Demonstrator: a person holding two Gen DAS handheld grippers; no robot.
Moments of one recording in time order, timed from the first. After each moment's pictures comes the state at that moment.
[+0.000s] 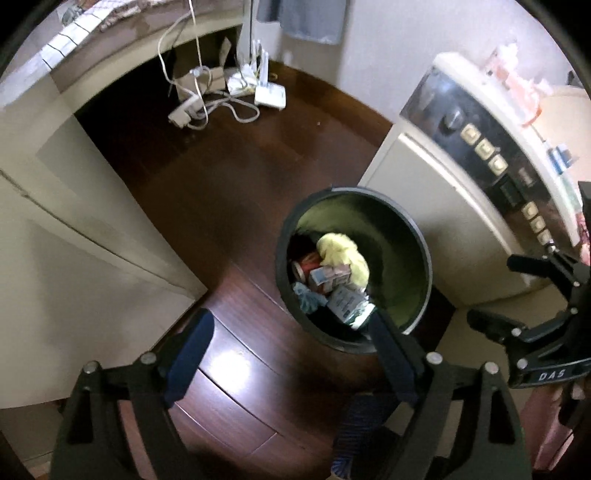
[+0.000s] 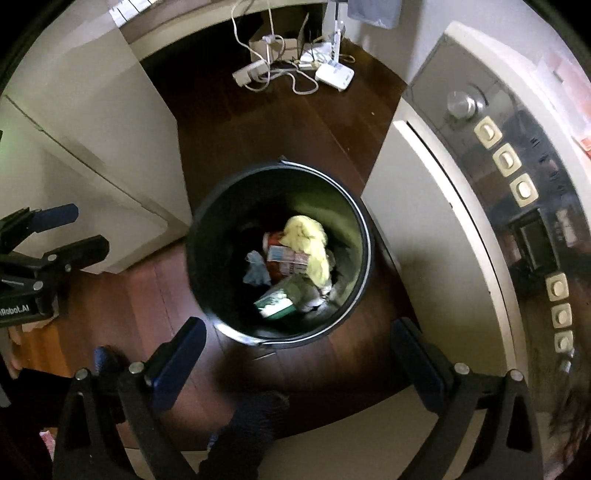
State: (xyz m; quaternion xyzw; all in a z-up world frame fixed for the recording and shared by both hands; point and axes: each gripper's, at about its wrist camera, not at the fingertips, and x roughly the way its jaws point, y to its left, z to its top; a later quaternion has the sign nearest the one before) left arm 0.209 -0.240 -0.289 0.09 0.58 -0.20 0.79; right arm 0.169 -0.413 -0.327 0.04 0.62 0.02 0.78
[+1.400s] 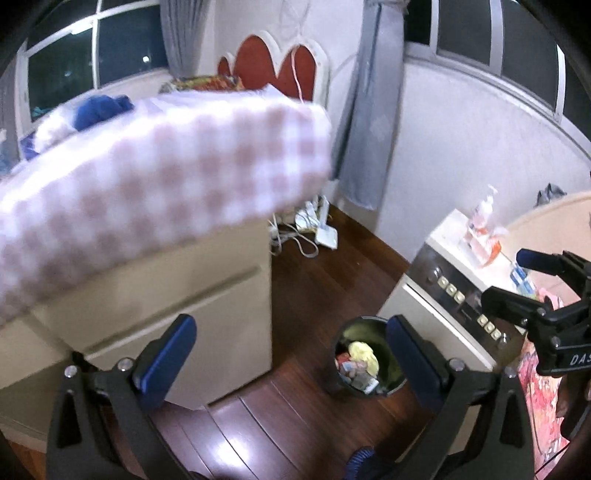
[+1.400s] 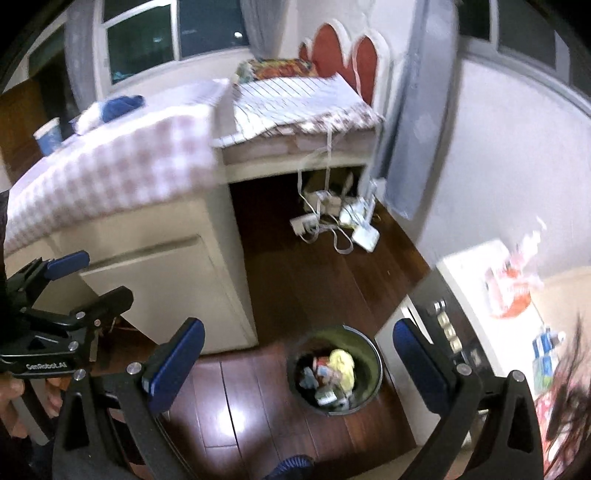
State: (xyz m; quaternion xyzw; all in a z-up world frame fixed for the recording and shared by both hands) left arm 0.129 -0.105 -0.061 0.01 0.37 -0.11 0.92; right arm 0.119 -0.277 -0.019 -0.03 0.41 0.07 0.91
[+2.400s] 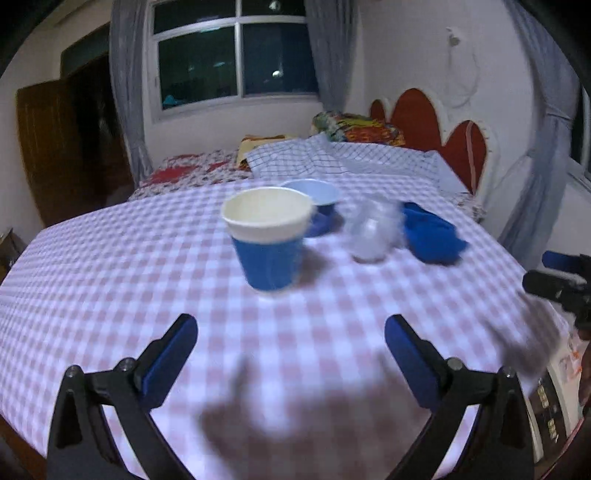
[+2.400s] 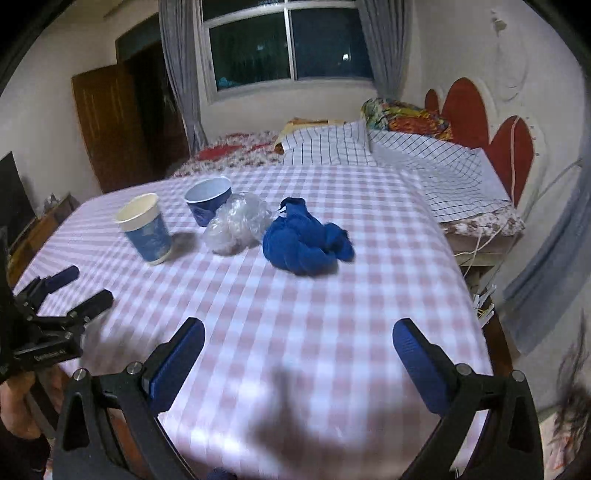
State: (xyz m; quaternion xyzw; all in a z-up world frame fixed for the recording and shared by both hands) left arm 0.236 0.216 0.052 -0.03 0.33 0.12 0.94; right arm 0.339 0.037 0.110 -0.07 0.37 0.25 0.89
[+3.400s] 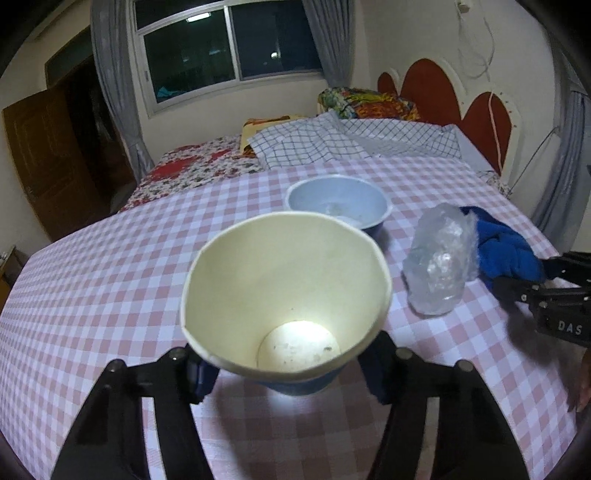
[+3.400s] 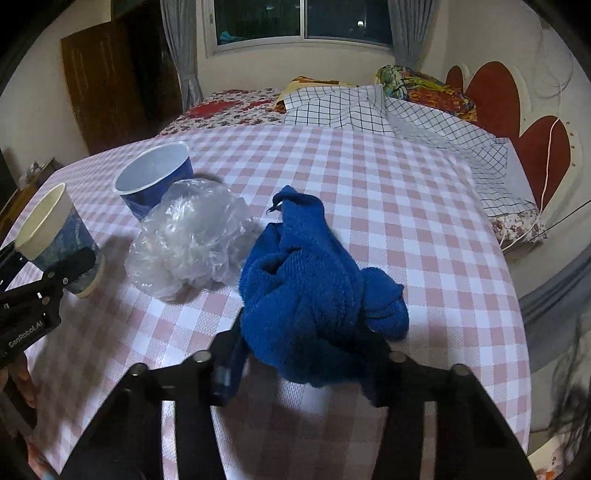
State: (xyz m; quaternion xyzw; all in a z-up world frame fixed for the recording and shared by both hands) left arm 0.332 0.222 0.035 0.01 0.36 0.13 0.92; right arm 0.441 0.100 0.060 -0.10 0.43 0.25 0.86
